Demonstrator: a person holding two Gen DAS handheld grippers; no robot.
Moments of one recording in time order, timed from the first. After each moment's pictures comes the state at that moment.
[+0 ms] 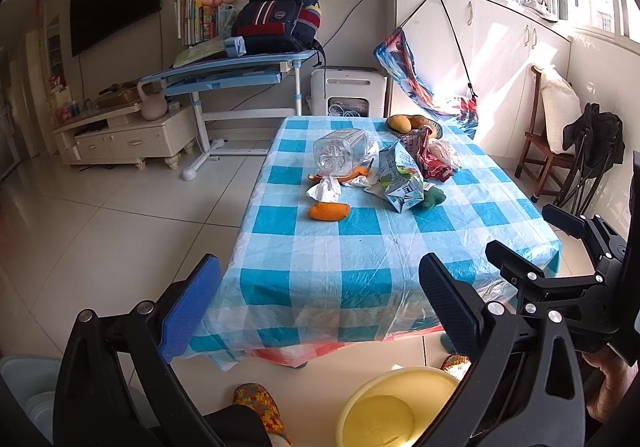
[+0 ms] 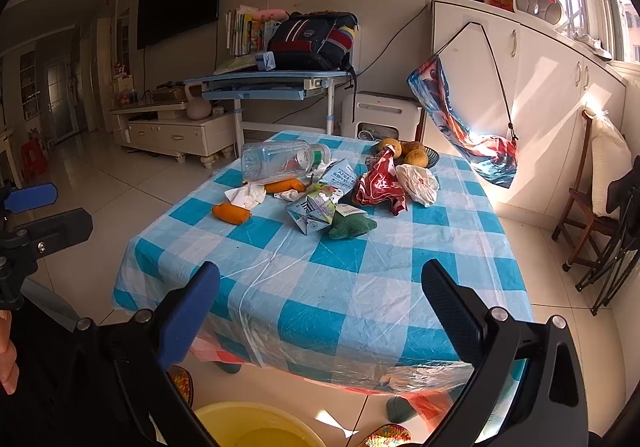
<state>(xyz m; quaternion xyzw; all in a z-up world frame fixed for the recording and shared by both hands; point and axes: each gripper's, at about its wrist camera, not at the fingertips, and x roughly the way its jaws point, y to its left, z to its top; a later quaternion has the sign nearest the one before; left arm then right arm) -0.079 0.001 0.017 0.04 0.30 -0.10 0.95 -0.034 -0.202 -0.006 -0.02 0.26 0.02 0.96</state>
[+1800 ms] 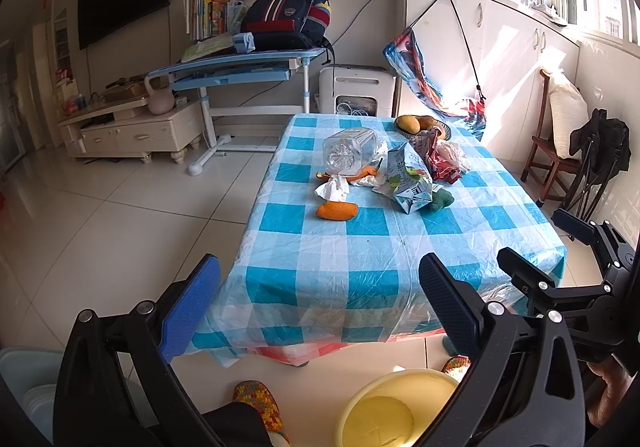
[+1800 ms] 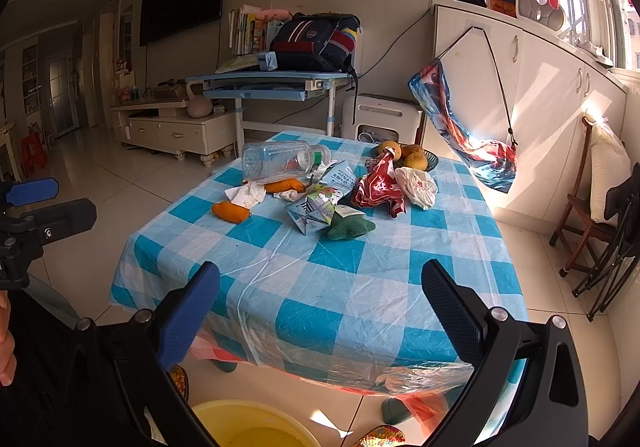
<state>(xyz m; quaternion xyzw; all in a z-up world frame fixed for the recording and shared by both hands) -0.077 0.007 0.018 0.04 0.31 -0.09 0.95 -0.037 -0.201 -0.006 -0.03 0.26 0.03 0.96</state>
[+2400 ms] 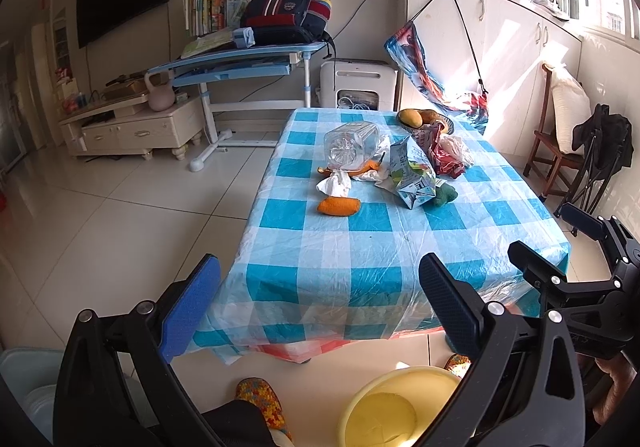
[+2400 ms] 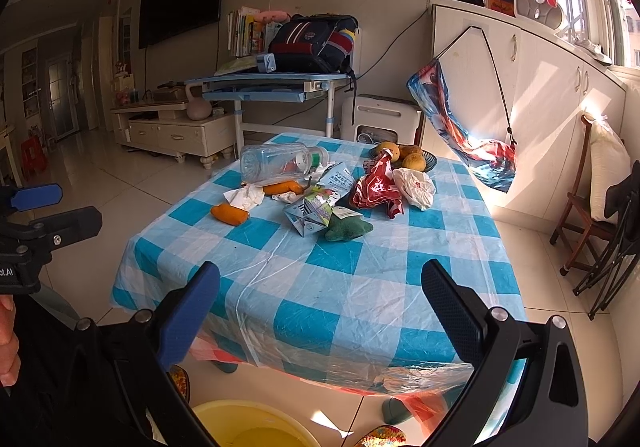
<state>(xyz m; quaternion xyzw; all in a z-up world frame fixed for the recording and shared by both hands) -0.075 0.011 0.015 0.03 0.32 -0.09 0.94 -0.036 -0.204 -0.004 -0.03 0.26 0.02 0.96</state>
